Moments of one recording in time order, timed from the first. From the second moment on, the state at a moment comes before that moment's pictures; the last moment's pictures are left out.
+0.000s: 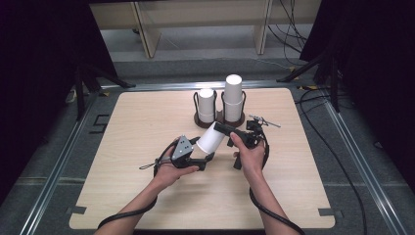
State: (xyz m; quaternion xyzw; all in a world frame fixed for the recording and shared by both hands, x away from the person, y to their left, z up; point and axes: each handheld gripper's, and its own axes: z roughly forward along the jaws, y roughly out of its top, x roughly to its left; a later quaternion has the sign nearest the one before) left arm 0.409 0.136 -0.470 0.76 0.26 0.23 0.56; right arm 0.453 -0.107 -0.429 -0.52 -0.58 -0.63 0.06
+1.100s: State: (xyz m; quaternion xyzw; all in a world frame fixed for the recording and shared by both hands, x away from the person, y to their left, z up) left arm 0.405 0.144 -0.465 0.77 0.25 0.21 0.55; right arm 0.453 -0.120 -0.417 -0.49 -0.58 -0.65 0.00
